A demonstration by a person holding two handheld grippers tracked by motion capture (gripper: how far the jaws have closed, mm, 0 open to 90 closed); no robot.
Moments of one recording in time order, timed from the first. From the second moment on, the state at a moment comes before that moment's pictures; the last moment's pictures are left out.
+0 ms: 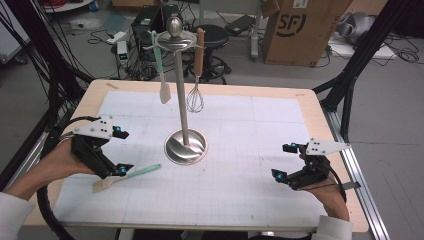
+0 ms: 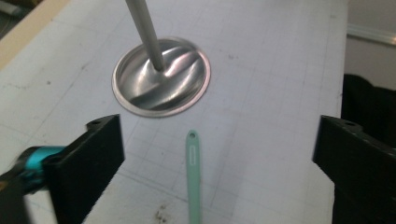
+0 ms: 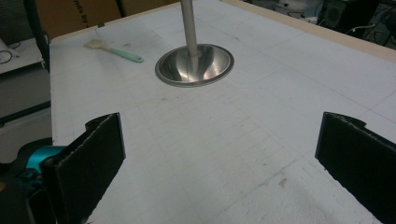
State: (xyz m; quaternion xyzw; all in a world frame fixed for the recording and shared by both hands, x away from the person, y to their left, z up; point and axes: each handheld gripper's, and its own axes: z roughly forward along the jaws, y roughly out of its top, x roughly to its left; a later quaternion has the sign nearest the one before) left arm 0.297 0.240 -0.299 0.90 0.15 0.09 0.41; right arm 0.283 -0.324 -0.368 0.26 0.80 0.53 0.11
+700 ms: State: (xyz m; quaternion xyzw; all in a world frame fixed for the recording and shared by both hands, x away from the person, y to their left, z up) left arm 0.297 0.258 -0.284 0.89 0.15 0.11 0.41; right arm 0.283 -0.327 -0.371 0.26 0.80 0.53 0.11
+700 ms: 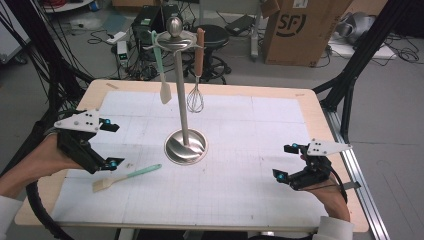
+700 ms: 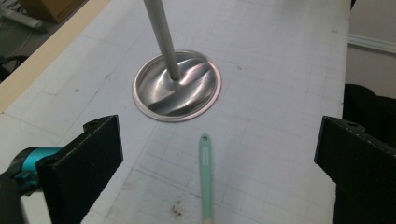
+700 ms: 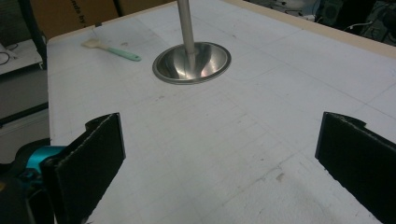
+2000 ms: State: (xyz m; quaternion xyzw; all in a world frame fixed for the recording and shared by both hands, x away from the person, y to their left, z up) left arm 0.326 0.234 -0.367 0.96 0.16 0.04 0.22; right arm 0.283 -0.326 -0.370 0.26 0.80 0.53 0.11
